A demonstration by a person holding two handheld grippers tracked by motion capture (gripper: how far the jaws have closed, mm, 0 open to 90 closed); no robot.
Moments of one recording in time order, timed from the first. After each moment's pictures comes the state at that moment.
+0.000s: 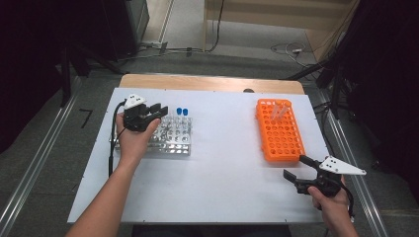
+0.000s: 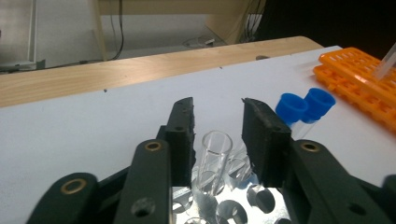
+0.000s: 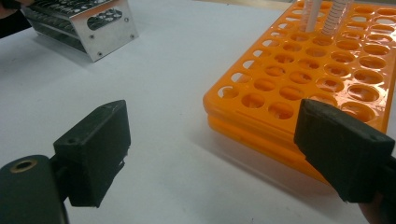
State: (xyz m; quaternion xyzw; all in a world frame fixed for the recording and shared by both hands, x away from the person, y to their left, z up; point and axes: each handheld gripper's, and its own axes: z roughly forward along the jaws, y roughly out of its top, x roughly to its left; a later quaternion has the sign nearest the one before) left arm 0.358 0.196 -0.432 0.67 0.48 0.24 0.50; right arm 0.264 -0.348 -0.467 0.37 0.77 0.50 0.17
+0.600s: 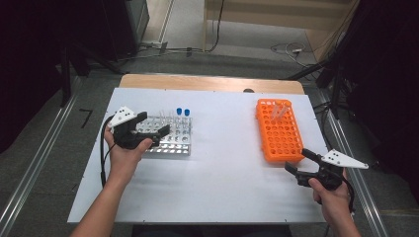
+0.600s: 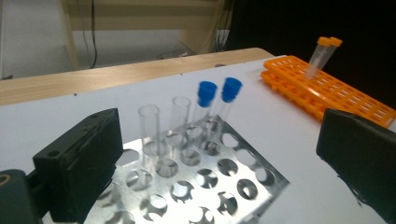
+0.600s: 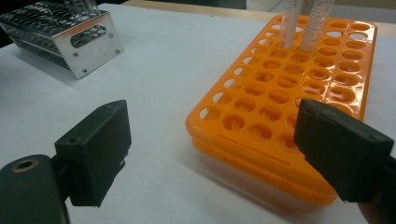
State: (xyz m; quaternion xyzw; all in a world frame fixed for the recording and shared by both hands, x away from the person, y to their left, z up) left arm 0.293 0.196 -0.422 0.68 0.44 0.22 0.55; right arm 0.276 -0.347 -0.455 0.39 0.75 0.49 0.19
